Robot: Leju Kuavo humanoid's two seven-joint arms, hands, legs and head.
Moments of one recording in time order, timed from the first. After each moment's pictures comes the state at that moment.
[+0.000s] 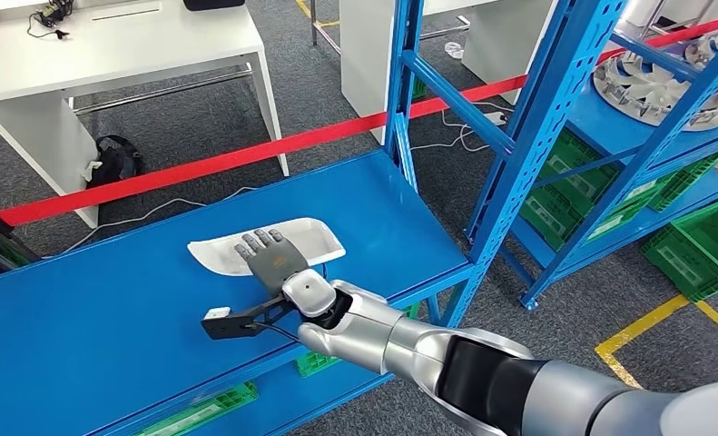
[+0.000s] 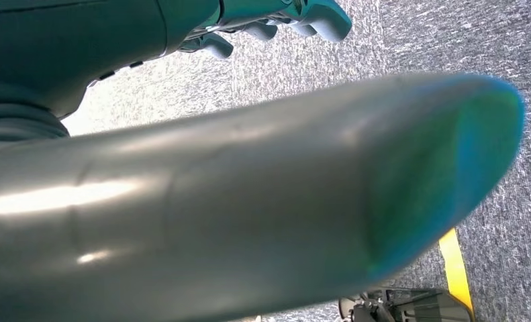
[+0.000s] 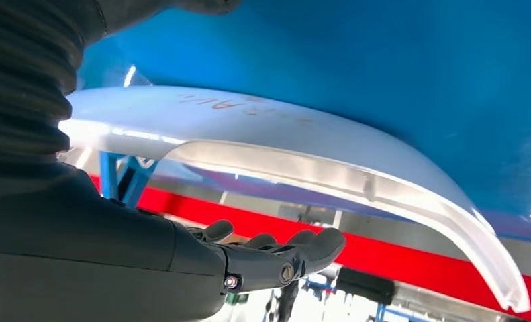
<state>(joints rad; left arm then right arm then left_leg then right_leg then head) -0.14 -0.14 0.66 -0.17 -0.96 0.15 0.19 -0.52 -0.03 0.97 -0.56 0.99 0.09 0.11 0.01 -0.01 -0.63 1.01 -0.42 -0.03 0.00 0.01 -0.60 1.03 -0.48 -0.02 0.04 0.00</state>
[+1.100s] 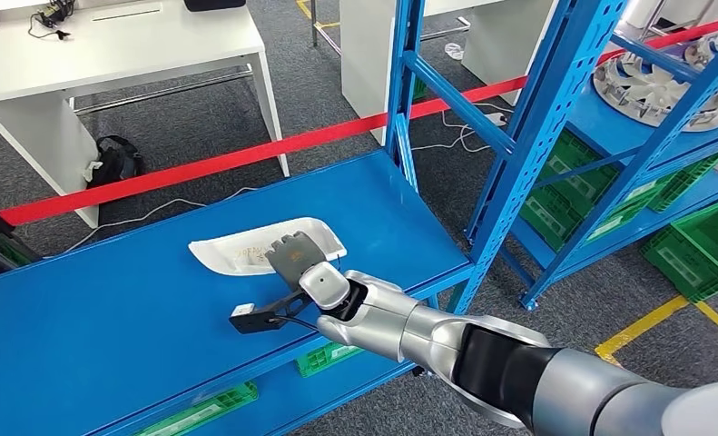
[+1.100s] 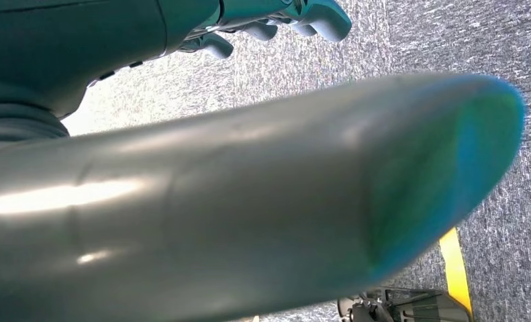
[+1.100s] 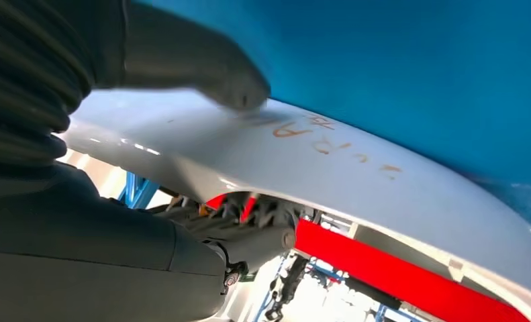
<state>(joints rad) -0.14 -0.14 0.68 -0.17 -0.96 0.15 0.19 -0.54 -0.12 1.02 -0.58 1.01 0.15 0.12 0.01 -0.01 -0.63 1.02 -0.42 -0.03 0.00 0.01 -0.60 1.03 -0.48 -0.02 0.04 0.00</state>
